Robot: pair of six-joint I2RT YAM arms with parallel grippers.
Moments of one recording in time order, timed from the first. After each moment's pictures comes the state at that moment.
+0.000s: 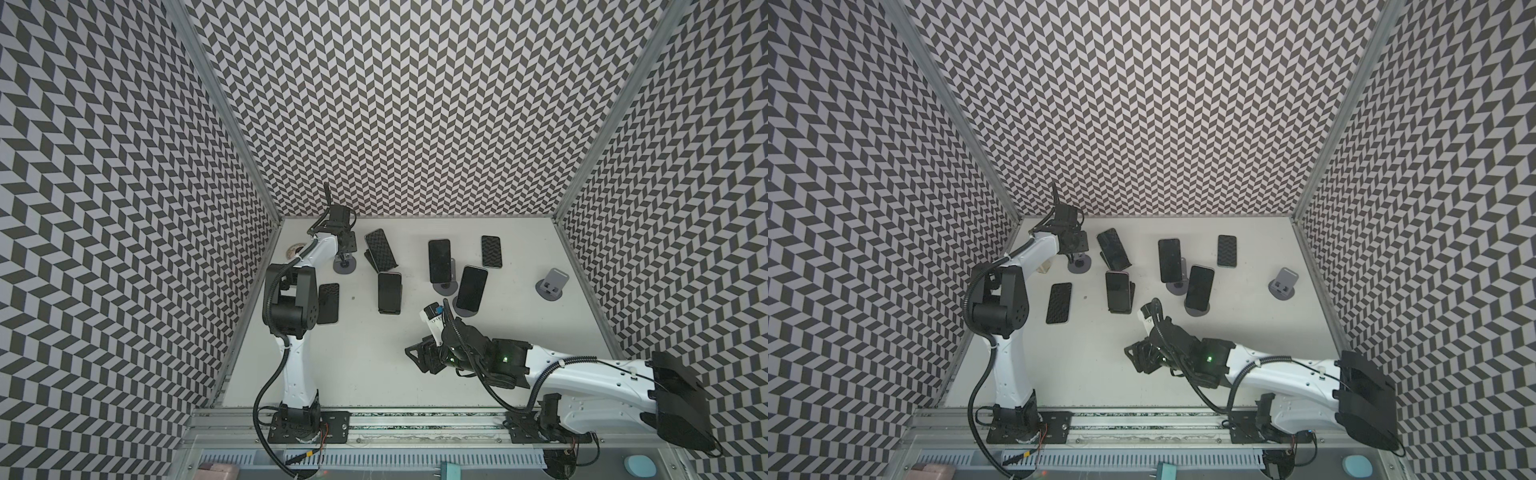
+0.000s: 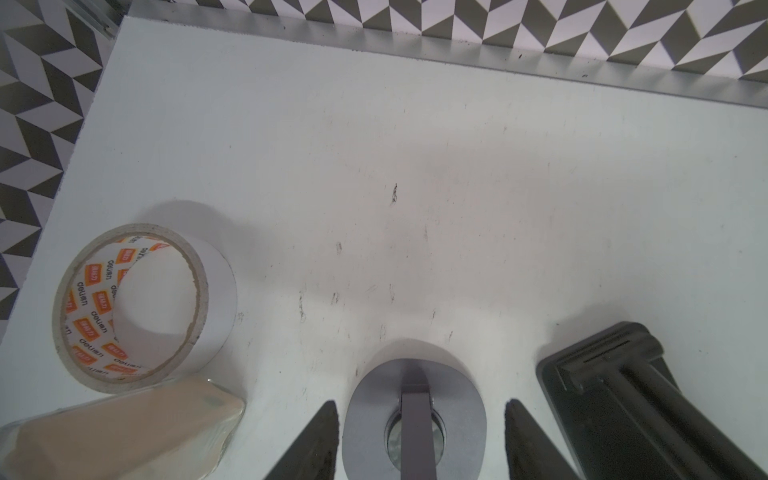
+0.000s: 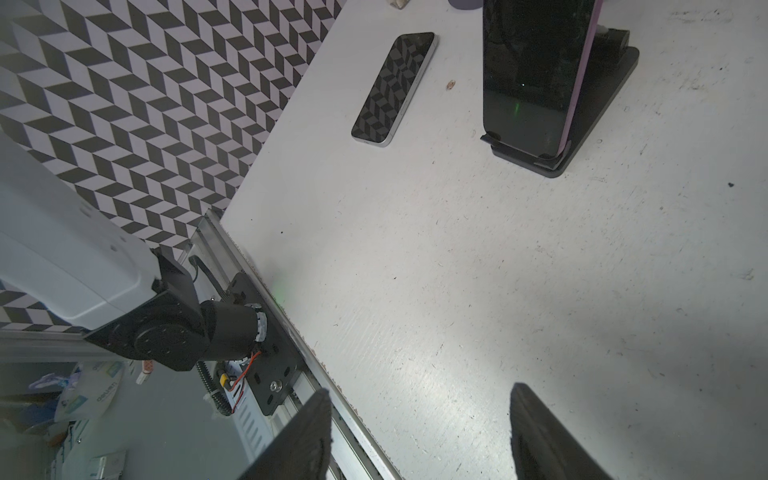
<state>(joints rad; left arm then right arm) -0.13 2.09 1.67 -0.52 -0.20 -0.23 1.16 1.22 0.71 -0.13 0.07 0.67</state>
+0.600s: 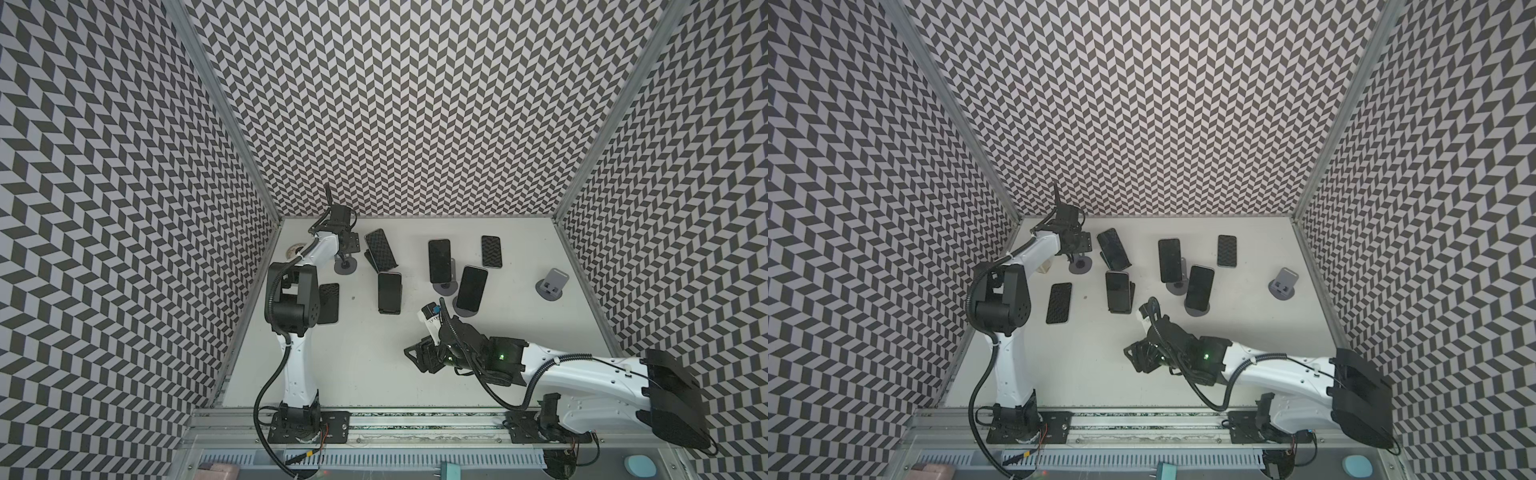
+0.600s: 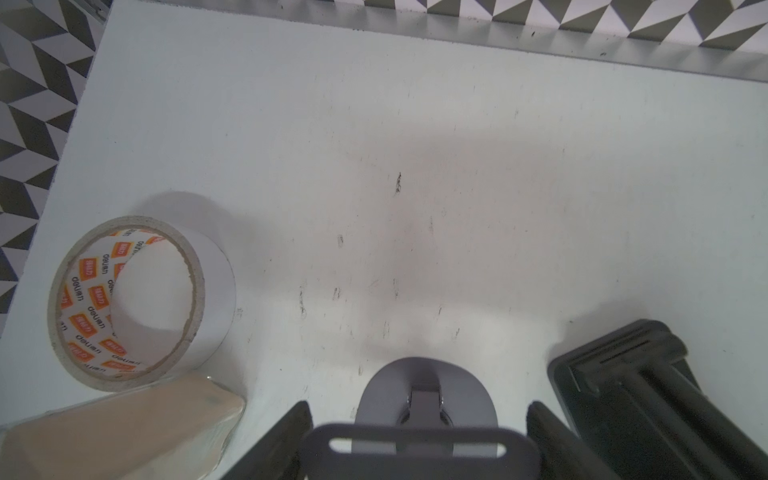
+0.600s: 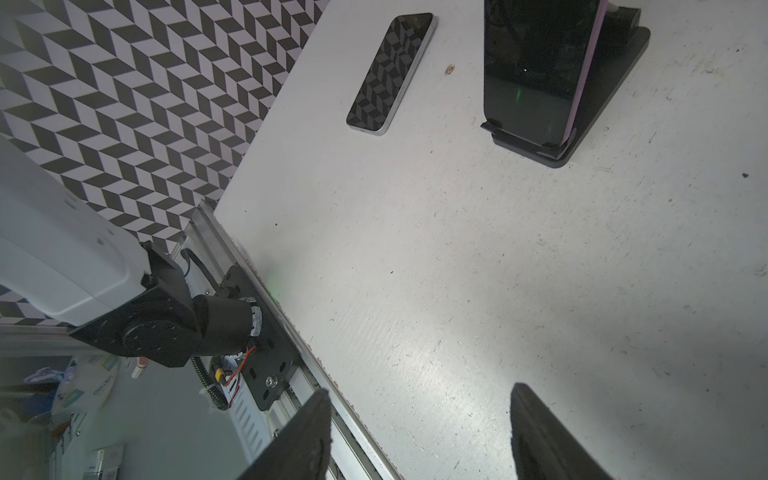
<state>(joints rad) -0.13 2.11 1.70 -0.55 -0.21 -0.23 1.15 1.25 0.73 -0.15 0.04 0.67</state>
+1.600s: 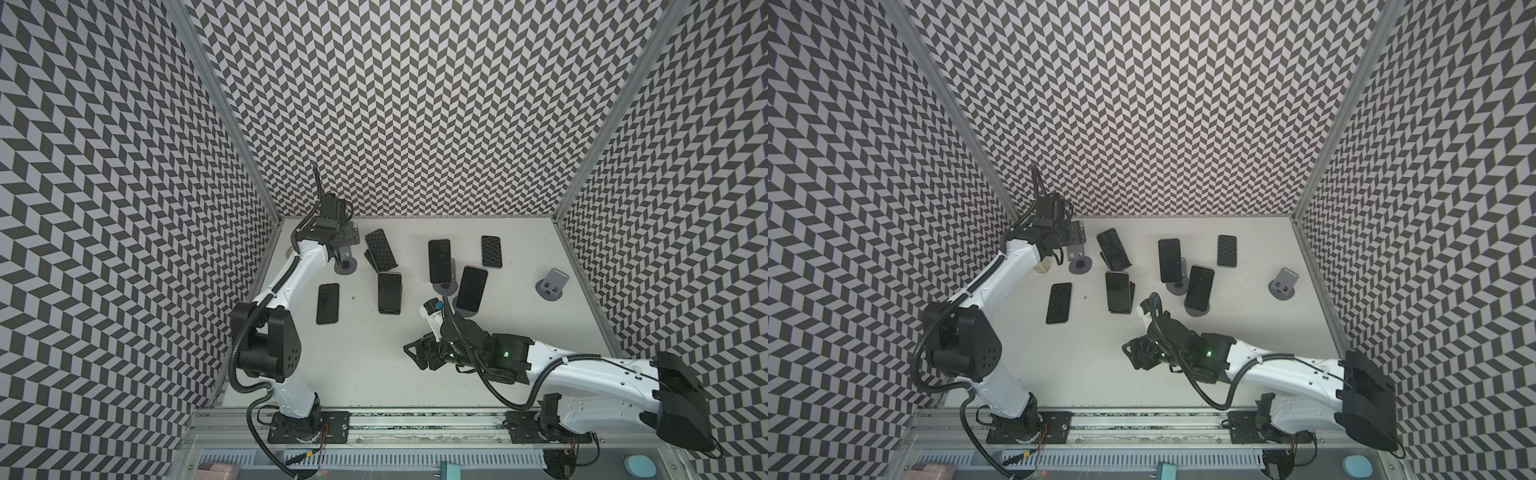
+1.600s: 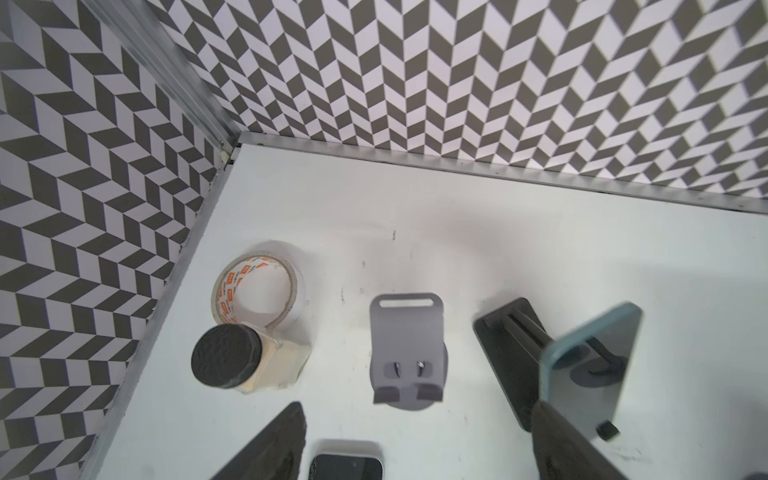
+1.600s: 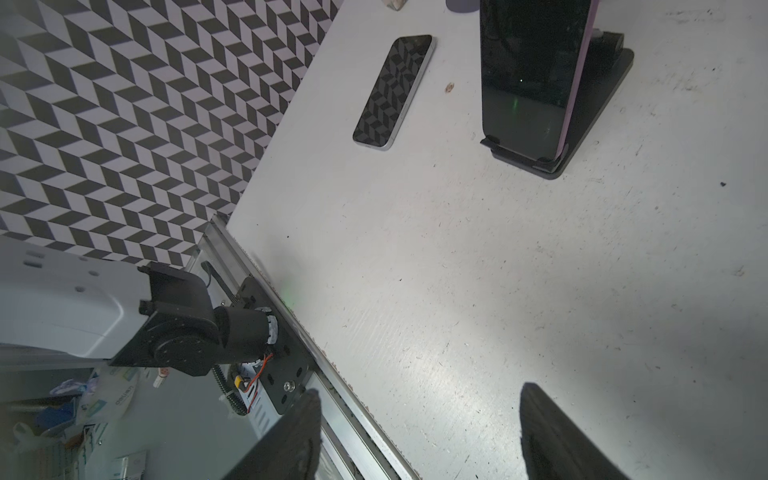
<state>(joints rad) -0.23 1.65 1.49 -0.57 -0.25 -0.24 1.15 1.21 0.79 -0.23 0.07 0.70</state>
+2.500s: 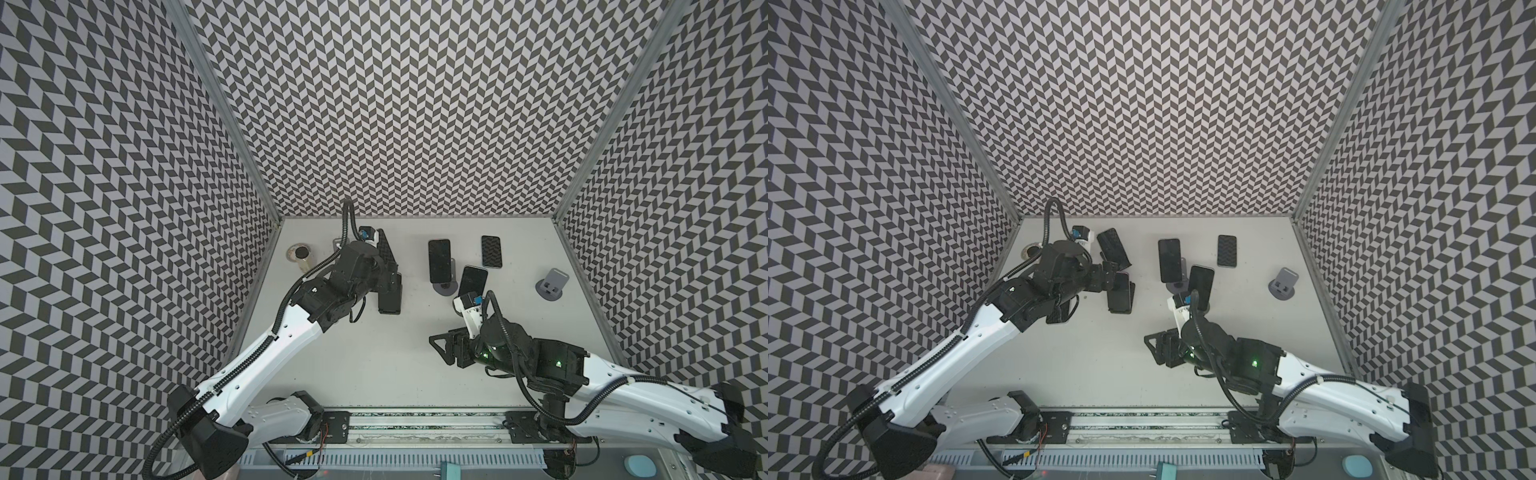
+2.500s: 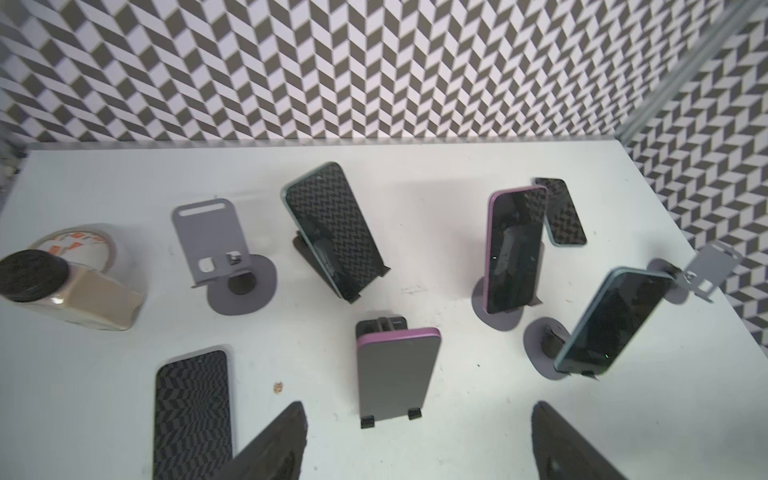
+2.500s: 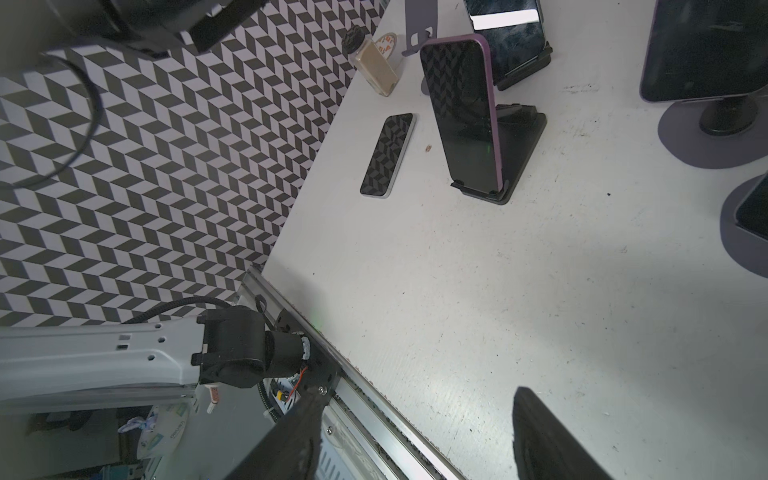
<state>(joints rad) -0.69 1.18 1.20 -0.63 -0.24 -0.39 1.15 0.90 0.78 -0.45 0.17 0.85</state>
